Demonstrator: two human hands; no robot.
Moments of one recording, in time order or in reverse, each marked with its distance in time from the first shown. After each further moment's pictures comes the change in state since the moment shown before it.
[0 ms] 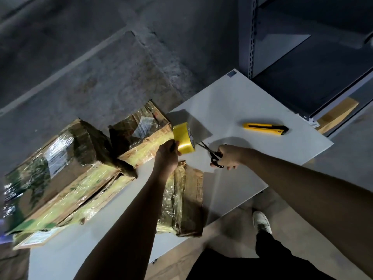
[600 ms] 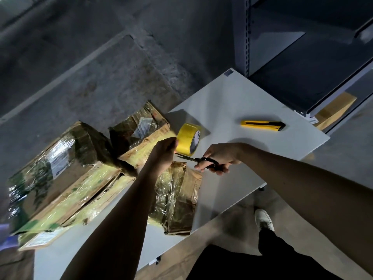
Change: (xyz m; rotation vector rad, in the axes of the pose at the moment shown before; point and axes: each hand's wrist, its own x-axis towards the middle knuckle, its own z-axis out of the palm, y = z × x) left_hand -0.002 0.006 -0.024 0.175 -0.176 0.155; right_hand -0.039 -0.032 -0.001 0.301 -0.319 -0.184
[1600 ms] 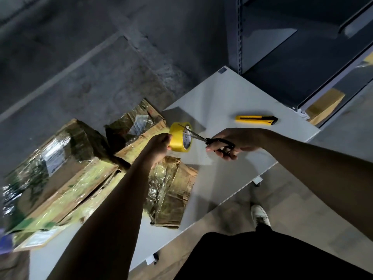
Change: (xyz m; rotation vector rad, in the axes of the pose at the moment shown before) left_hand 0.001 0.003 -0.006 -0.202 -0.077 -0.174; right_hand -0.046 0.013 -0.019 0.143 0.079 -0.123
